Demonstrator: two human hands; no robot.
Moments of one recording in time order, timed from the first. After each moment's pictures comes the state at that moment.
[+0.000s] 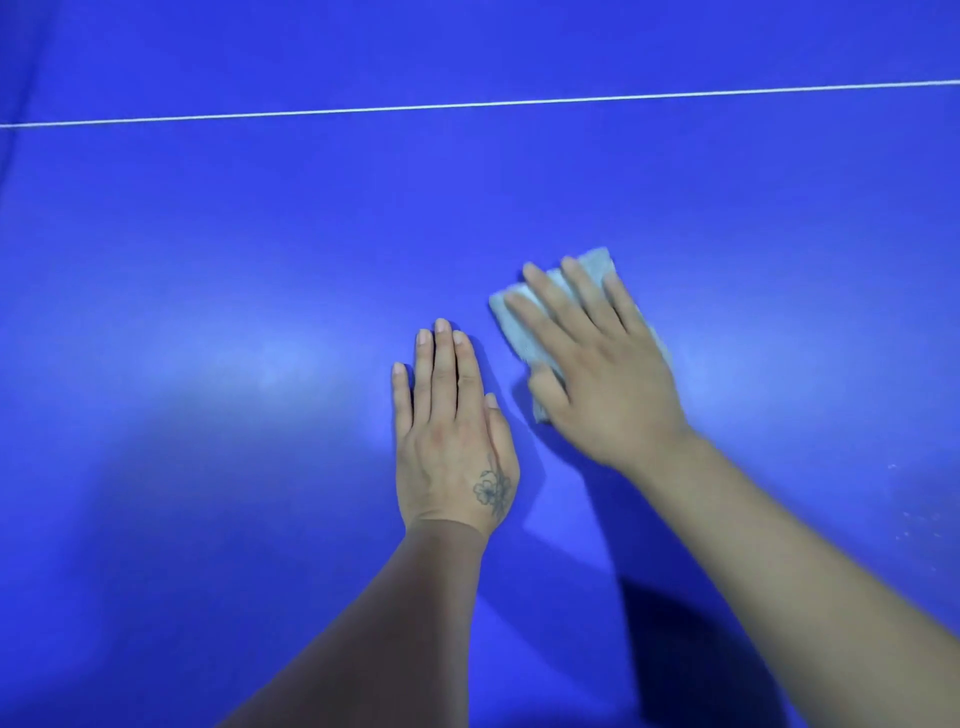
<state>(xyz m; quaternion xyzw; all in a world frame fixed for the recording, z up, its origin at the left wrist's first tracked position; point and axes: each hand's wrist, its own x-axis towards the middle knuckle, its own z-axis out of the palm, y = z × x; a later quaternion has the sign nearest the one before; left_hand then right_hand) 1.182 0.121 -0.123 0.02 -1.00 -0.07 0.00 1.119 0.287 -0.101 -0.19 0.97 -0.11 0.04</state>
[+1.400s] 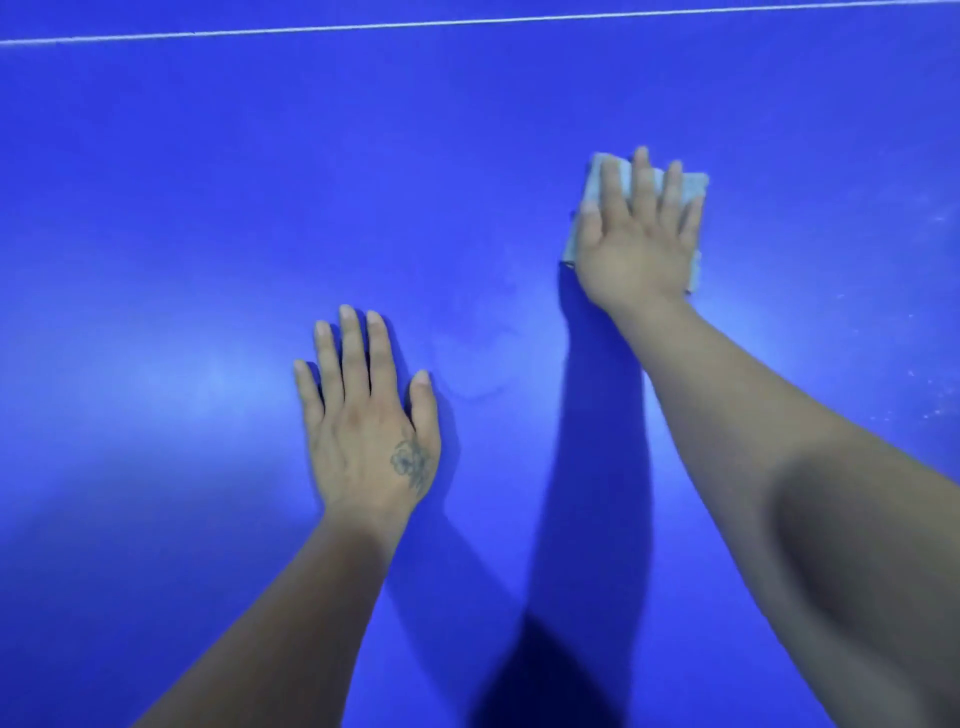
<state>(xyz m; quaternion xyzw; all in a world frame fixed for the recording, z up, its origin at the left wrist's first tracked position) 1.281 0.018 -0.111 0.04 -1.00 -0.05 -0.01 1.139 0.273 -0.107 0.16 0.98 -0.11 0.06</state>
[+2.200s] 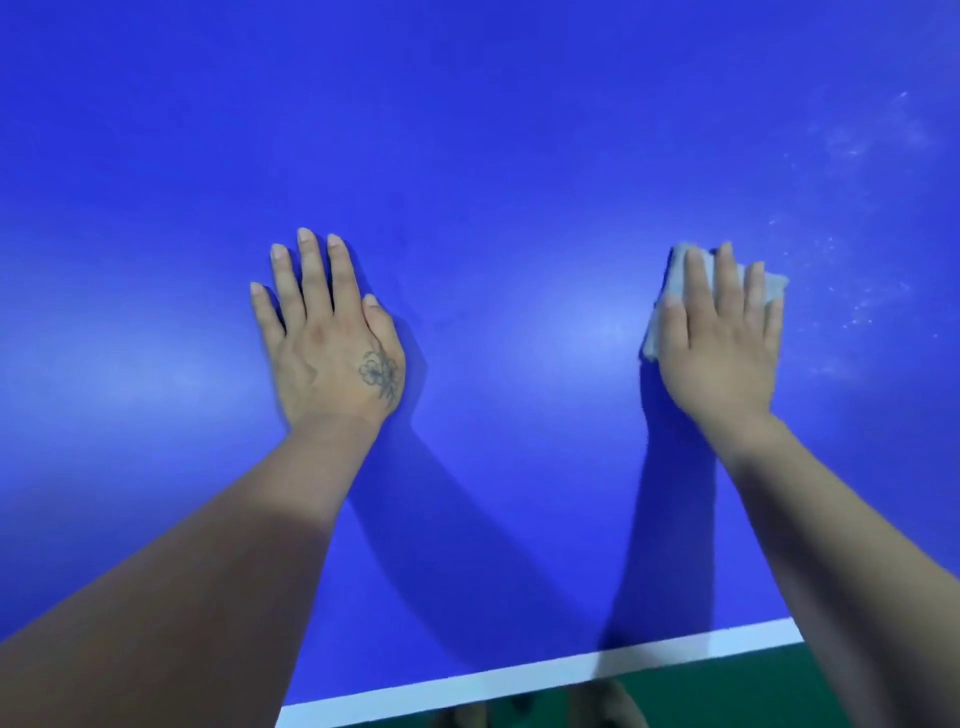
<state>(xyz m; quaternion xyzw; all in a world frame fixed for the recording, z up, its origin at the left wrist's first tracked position) 1.279 0.018 -0.120 0.04 -1.00 -0.03 0.01 1.335 0.348 -0.107 0.22 0.97 -0.09 0.04</state>
